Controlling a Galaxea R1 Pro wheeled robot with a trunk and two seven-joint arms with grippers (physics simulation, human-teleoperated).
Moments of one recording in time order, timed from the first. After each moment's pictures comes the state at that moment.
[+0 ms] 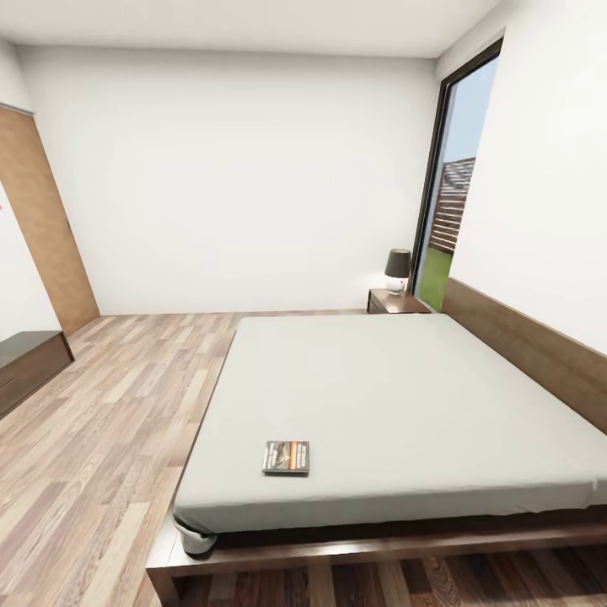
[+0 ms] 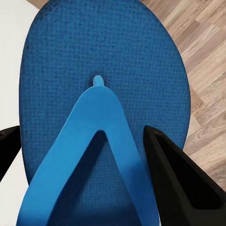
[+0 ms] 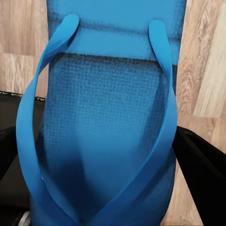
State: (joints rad) left arm -0.08 0.45 0.03 -0.02 0.58 -0.35 0.85; right arm -0.36 0.05 0.19 0.03 -0.02 0.15 -0.01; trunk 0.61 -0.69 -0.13
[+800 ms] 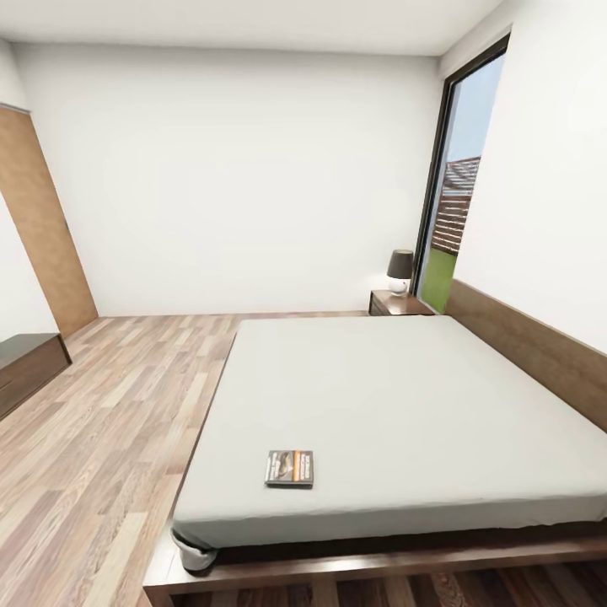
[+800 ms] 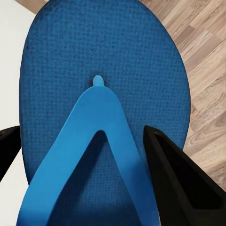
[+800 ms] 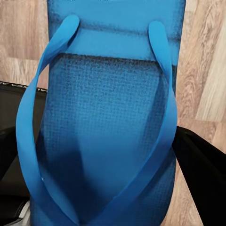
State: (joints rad) left arm -0.08 0.44 0.03 -0.02 0.58 -0.34 0.85; right arm -0.36 0.05 0.20 0.04 -0.02 0.18 0.00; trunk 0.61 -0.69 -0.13
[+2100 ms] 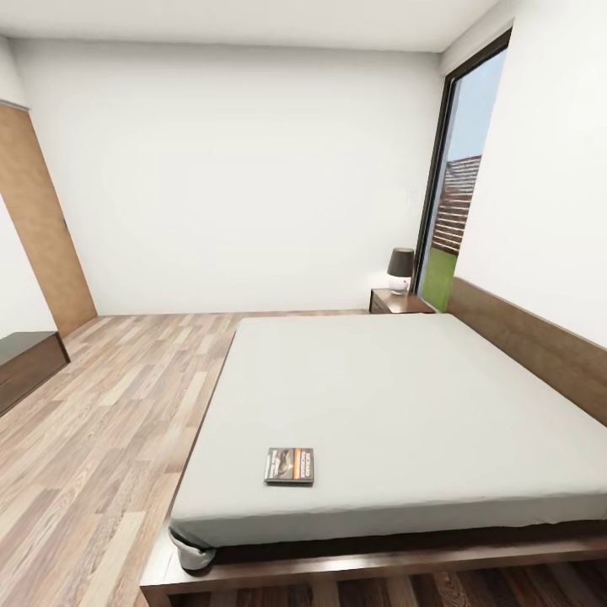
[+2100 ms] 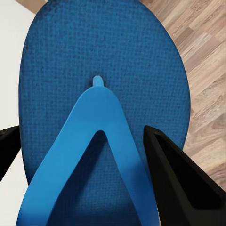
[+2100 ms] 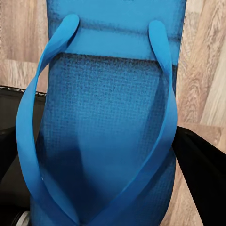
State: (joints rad) left arm -0.08 0.45 0.03 -0.02 0.58 -0.35 0.86; right arm -0.35 0.05 0.20 0.04 -0.02 0.17 0.00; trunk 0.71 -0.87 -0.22
